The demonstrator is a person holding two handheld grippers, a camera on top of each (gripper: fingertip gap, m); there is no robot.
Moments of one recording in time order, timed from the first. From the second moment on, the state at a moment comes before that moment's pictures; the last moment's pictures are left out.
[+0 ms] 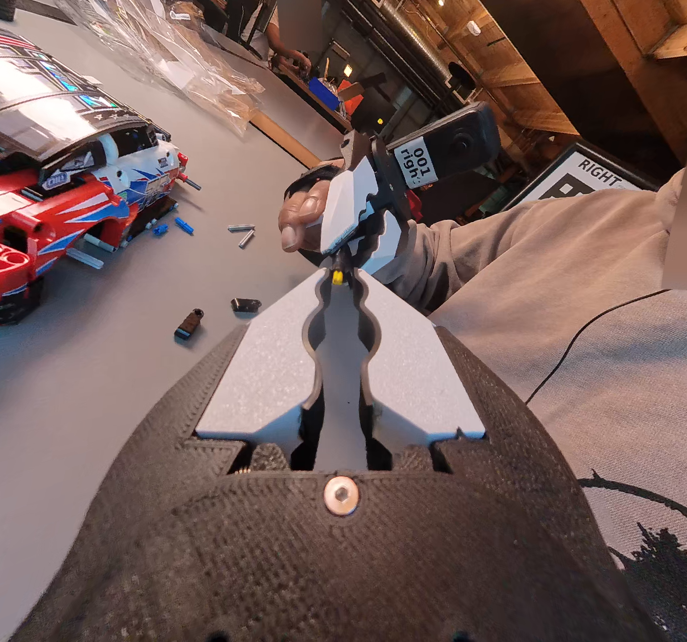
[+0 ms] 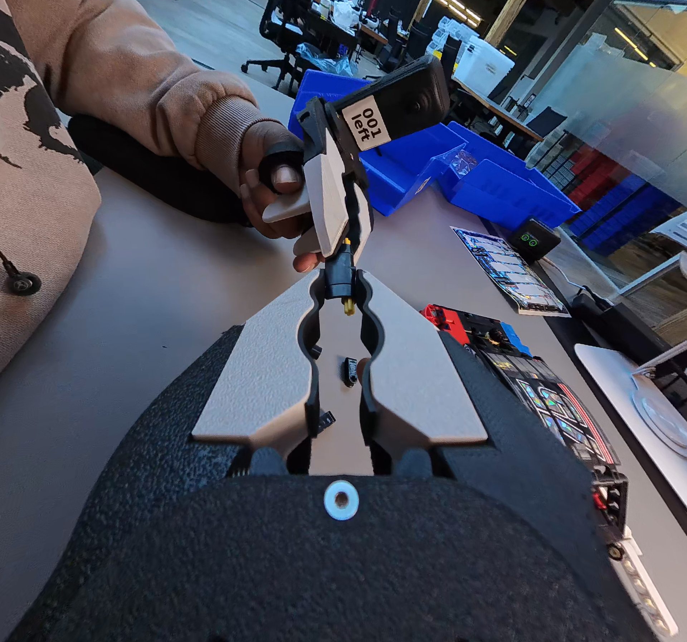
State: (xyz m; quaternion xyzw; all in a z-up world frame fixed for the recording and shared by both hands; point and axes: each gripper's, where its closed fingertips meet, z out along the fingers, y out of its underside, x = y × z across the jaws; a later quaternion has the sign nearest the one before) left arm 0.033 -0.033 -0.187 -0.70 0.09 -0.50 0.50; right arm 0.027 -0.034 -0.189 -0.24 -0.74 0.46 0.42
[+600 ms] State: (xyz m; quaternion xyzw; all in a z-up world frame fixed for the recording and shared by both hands) left arm 0.031 -0.029 -0.197 -0.71 0.04 -0.54 0.45; right arm 0.022 -0.032 -0.200 -0.23 -0.75 0.42 0.45
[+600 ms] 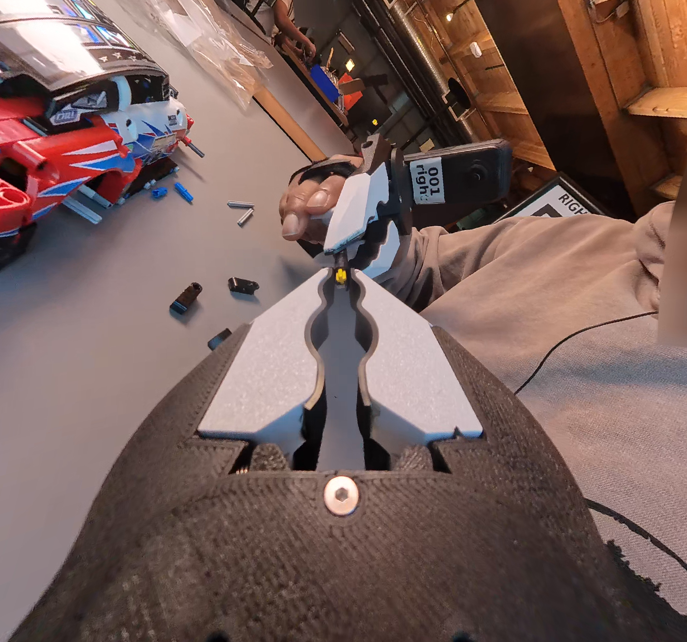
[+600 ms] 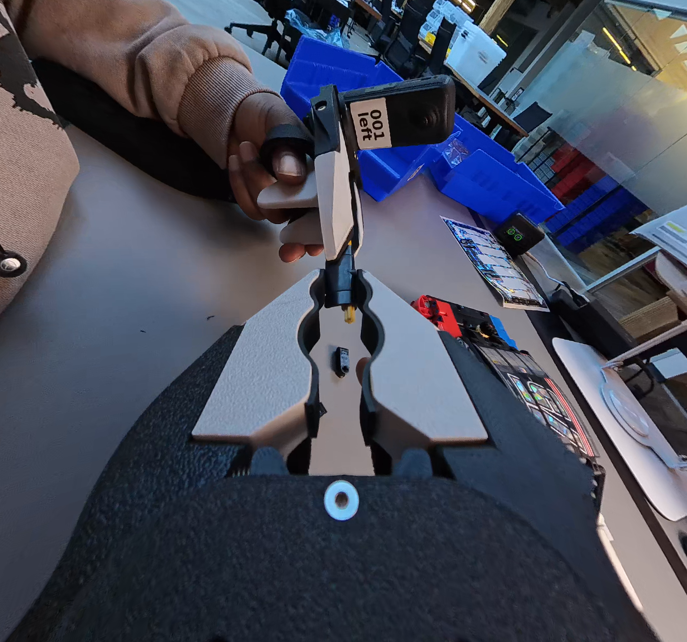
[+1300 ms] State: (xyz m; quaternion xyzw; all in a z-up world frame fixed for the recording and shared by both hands) left arm -0.023 -0.020 -0.241 -0.83 0.17 -0.23 0.48; right arm 0.042 0.043 -0.202 -0.32 -0.74 0.47 0.36
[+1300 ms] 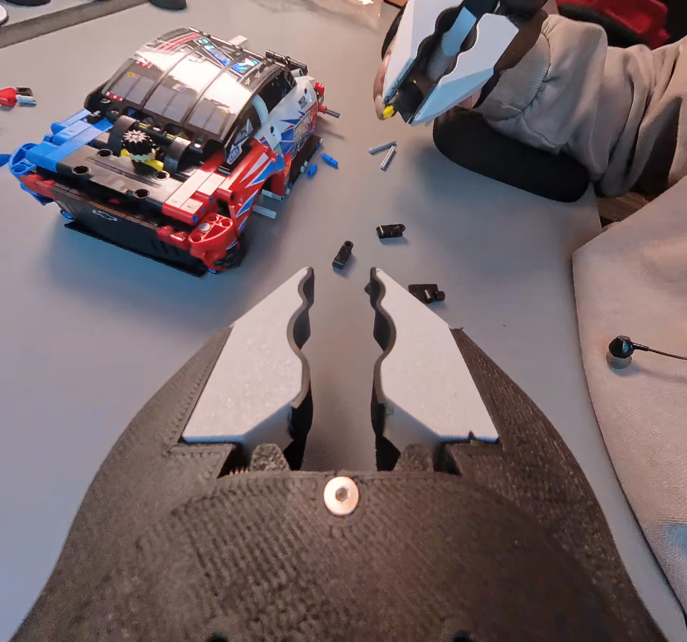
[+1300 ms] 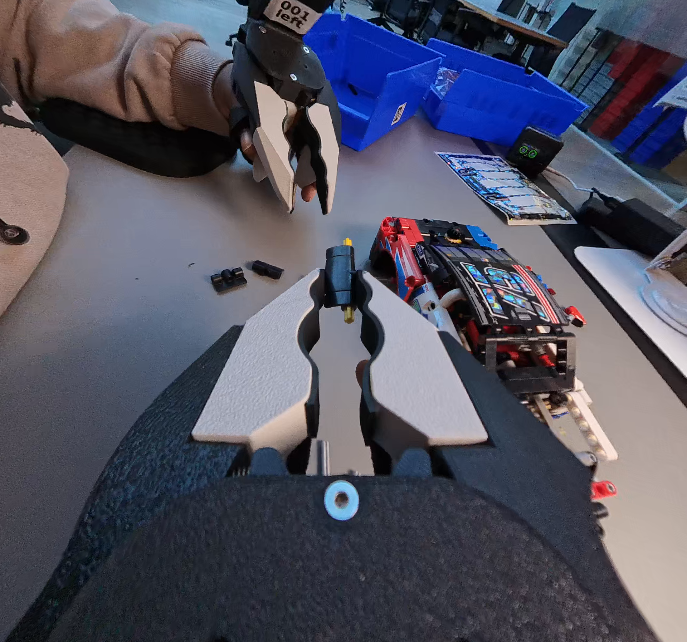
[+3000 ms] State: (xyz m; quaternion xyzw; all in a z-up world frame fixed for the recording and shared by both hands) left arm 0.021 -0.049 -0.286 -0.82 0.42 -0.16 0.34; right arm 0.047 0.014 -0.233 -0.33 -0.77 0.45 0.30
